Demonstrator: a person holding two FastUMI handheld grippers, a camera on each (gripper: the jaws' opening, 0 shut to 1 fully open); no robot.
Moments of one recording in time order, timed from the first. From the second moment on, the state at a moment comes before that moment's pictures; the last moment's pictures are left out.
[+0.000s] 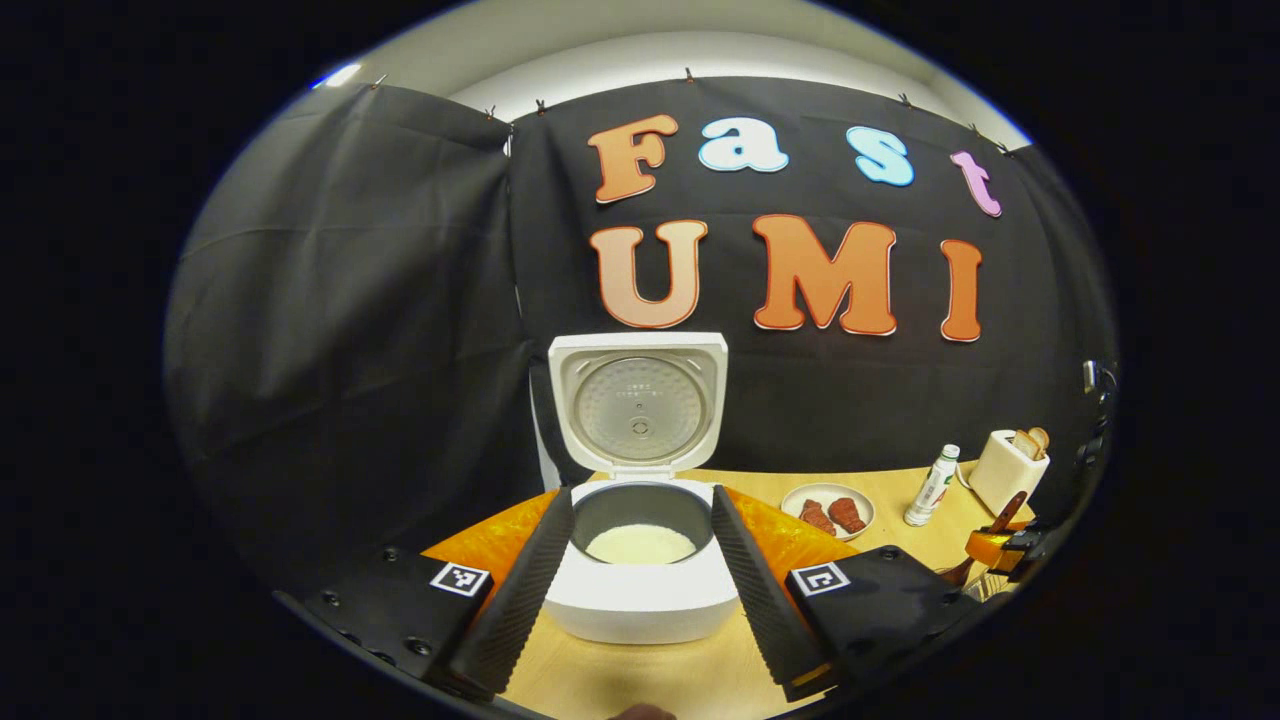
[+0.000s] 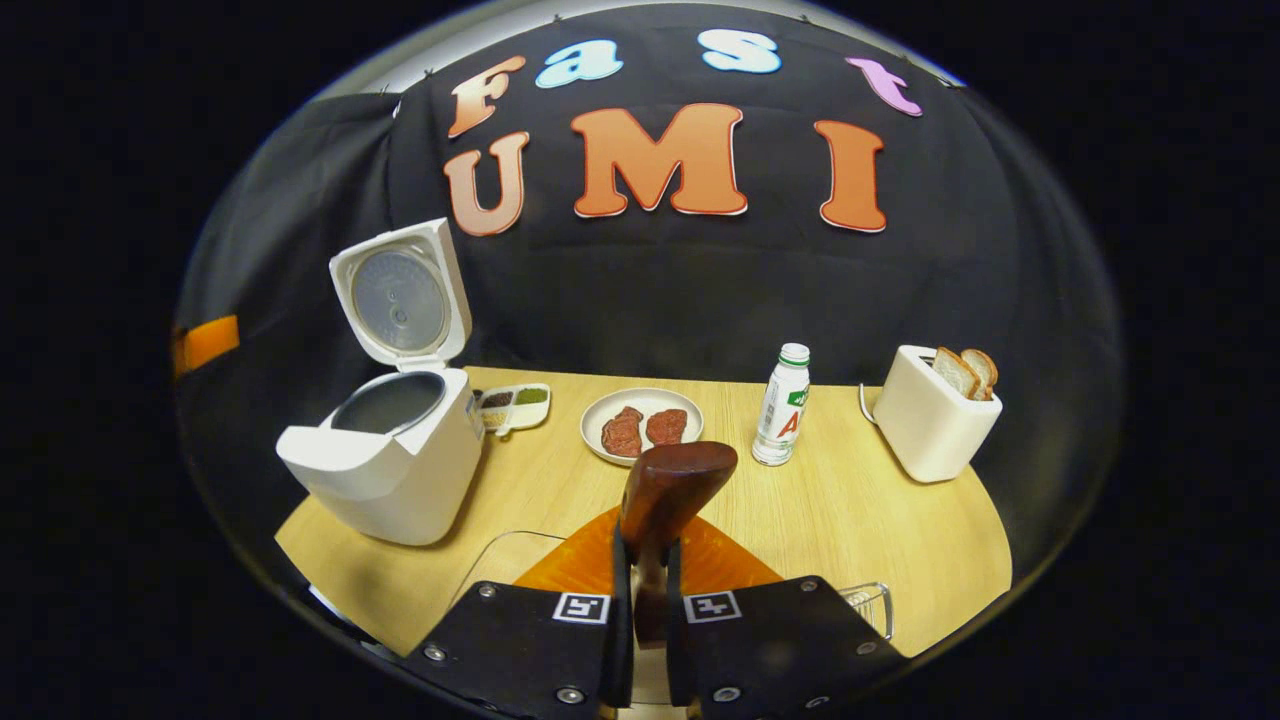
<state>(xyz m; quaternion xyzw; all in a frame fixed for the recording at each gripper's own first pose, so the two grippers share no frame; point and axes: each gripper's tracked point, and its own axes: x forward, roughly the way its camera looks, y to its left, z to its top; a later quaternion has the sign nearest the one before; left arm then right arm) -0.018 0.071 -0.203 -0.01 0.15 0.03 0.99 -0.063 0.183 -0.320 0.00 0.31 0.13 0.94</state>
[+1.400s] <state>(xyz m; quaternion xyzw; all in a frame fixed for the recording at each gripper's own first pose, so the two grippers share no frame) -0.025 0.118 -0.235 -0.01 0.19 0.07 0.98 -0.110 0.263 -0.382 0.00 0.36 0.18 0.91</state>
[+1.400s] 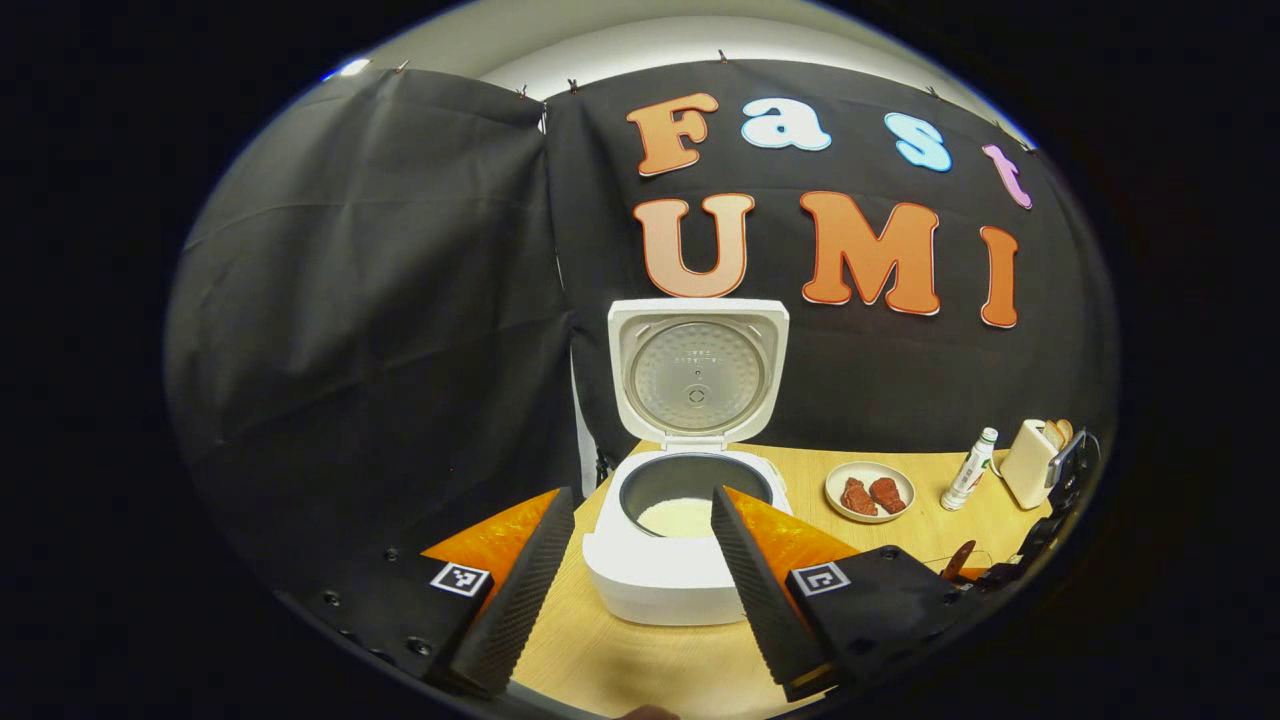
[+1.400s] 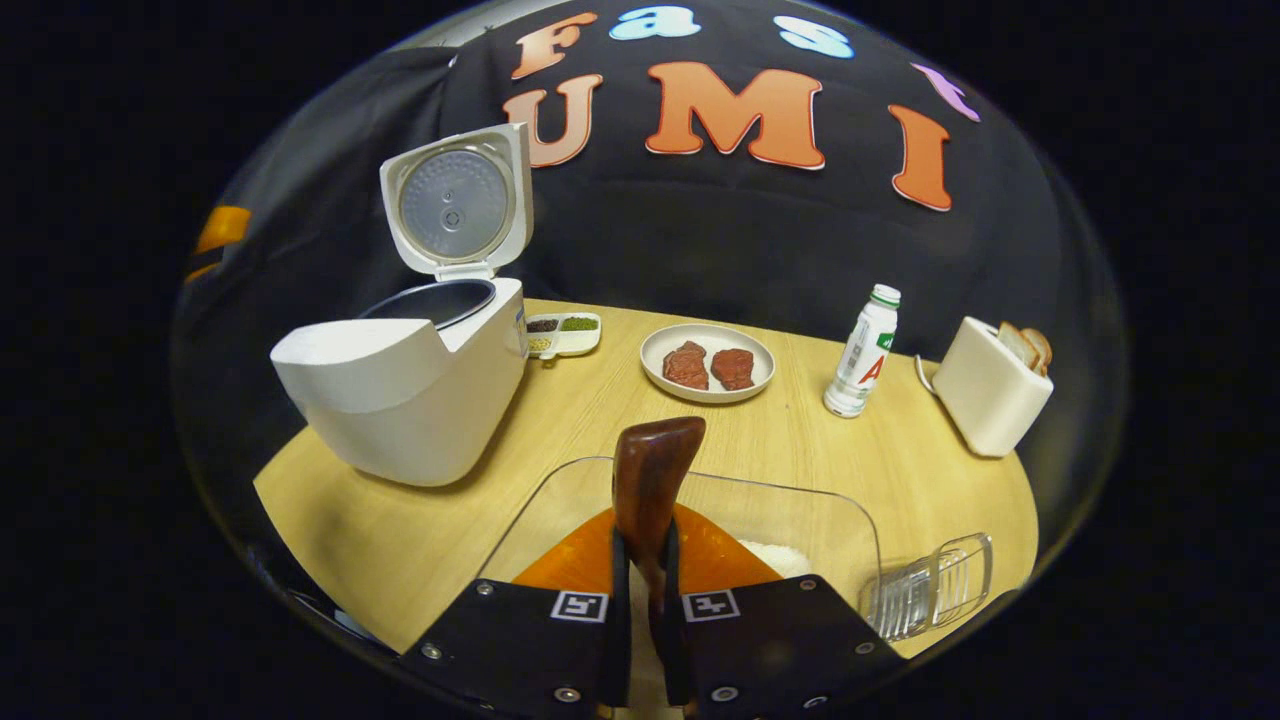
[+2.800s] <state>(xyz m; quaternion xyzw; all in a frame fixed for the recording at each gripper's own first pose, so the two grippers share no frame) -0.003 0.098 -0.246 0.02 0.20 0.02 0.98 -0.083 0.219 -0.371 0.44 0.40 0.10 0.80</state>
